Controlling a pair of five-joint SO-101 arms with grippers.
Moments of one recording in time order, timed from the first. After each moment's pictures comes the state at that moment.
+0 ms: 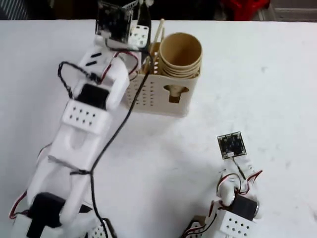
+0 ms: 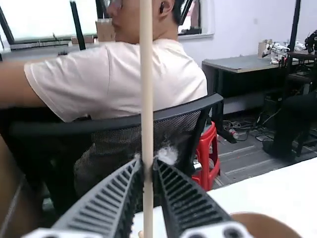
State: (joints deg) left arm 13.7 -15.3 13.0 11.9 -2.6; right arm 19.8 -103.4 96.5 71.2 37.1
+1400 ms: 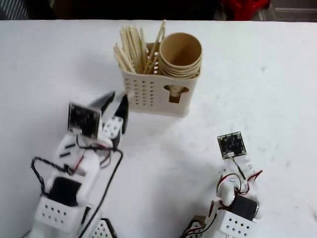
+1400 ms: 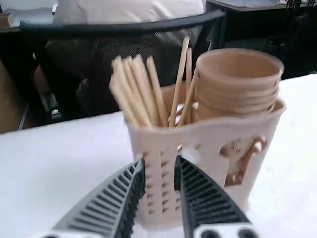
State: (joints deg) left arm 11.6 -79.3 73.2 29.7 -0.7; right arm 19.8 -103.4 96.5 71.2 37.1
